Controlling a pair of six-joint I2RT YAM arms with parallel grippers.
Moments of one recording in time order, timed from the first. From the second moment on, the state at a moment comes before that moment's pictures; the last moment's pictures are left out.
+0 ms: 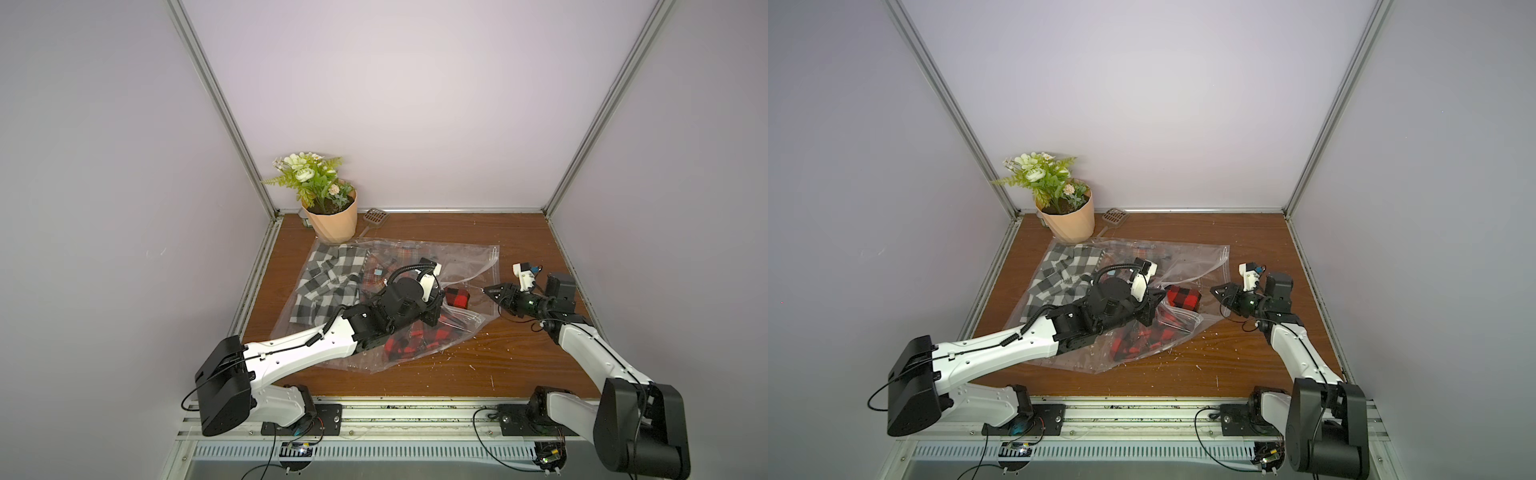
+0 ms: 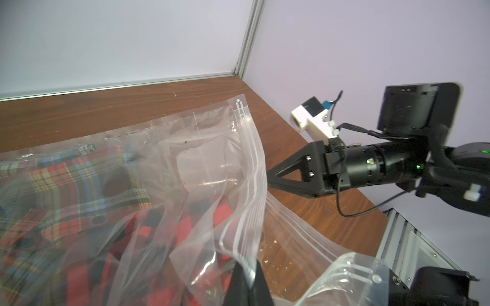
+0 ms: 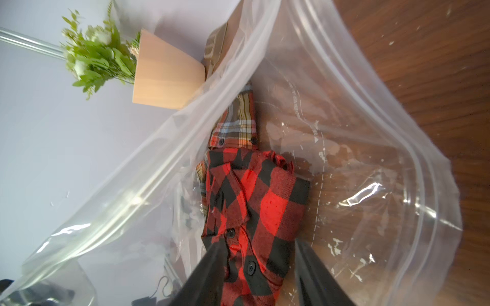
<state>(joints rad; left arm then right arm) -1.03 1.34 0.94 0.02 -0.11 -0.41 -0.07 1.17 0.52 0.04 -0.77 0.59</state>
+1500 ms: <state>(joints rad) -1.04 1.29 0.73 0.21 -0.03 -0.42 0.21 1.55 0.42 0.42 -0.70 0.65</state>
